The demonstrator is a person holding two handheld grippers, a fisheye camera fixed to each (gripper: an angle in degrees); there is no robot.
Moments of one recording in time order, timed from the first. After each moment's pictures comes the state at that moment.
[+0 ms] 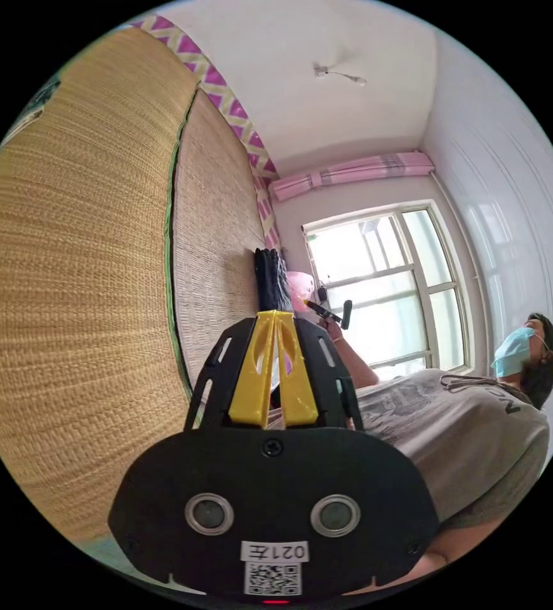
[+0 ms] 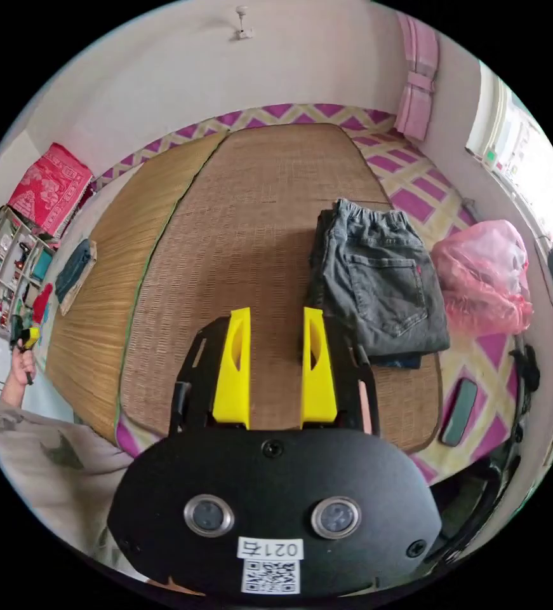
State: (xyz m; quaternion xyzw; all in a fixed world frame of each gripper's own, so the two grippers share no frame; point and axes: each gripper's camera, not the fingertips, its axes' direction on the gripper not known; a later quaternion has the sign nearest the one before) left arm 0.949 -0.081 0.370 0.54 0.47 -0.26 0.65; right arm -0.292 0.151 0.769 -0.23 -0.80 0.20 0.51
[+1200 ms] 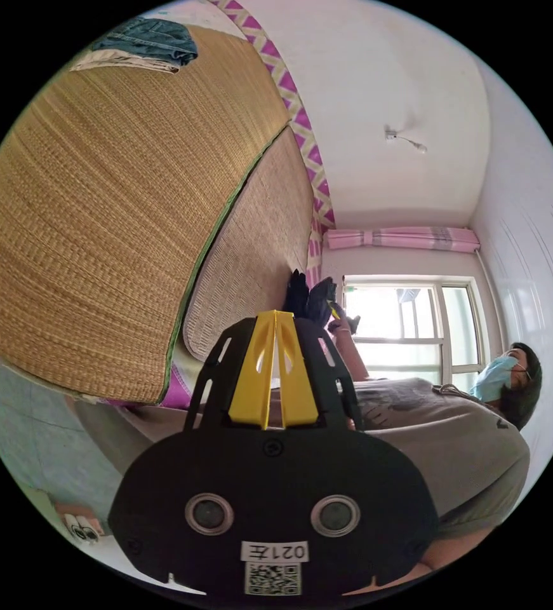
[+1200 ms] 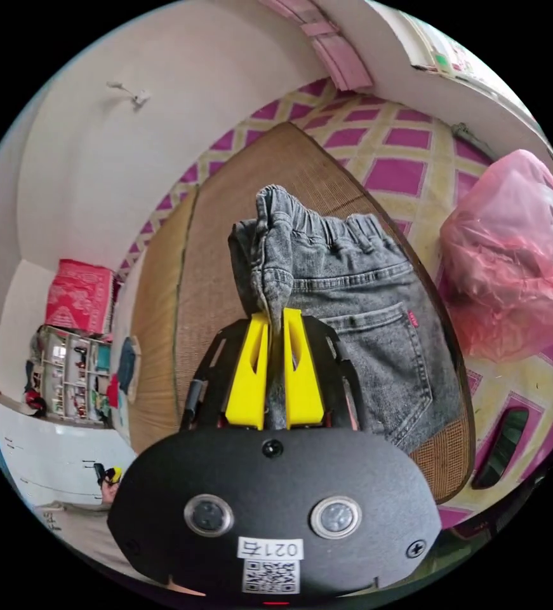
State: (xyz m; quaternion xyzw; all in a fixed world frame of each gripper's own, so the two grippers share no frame) left arm 1.098 -0.006 0.333 0.52 0.47 -0.43 0.57; right arm -0.361 0.148 0.952 -0.31 -0.82 0.34 0.33
